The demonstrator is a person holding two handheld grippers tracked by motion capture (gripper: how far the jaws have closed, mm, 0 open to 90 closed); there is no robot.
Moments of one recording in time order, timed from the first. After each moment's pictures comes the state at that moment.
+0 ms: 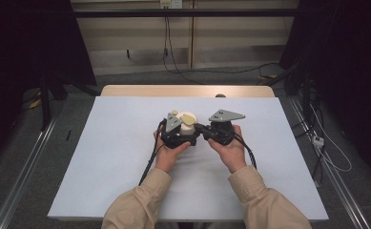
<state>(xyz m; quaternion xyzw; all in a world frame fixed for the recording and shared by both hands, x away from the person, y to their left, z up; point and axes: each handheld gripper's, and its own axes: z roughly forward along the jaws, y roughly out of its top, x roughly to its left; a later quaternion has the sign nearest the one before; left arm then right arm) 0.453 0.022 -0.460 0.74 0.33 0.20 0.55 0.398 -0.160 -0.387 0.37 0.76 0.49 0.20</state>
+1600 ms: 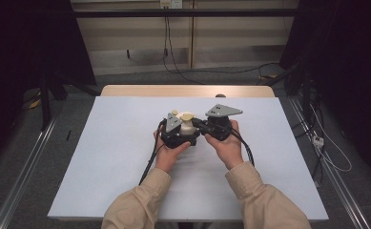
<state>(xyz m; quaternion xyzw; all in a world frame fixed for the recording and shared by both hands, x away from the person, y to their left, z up) 0.453 0.021 -0.460 0.74 0.33 0.20 0.55 0.404 -0.152 -0.374 0.37 0.76 0.50 0.22</state>
